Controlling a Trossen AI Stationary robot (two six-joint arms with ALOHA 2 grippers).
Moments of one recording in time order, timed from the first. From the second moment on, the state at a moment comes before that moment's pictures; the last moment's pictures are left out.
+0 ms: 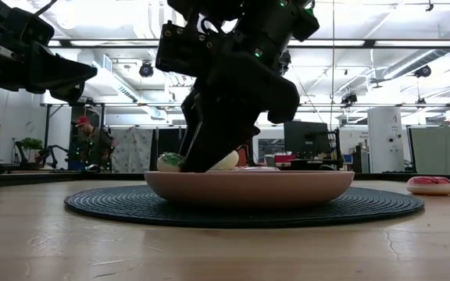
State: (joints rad) left arm 0.01 0.10 0.01 0.03 0.05 0.03; right arm 0.24 2.16 1.56 -0.43 0.05 -0.08
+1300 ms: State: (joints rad) left arm 0.01 0.10 0.01 0.03 0.05 0.03; right arm 0.23 2.07 1.55 -0.43 0.00 -0.09
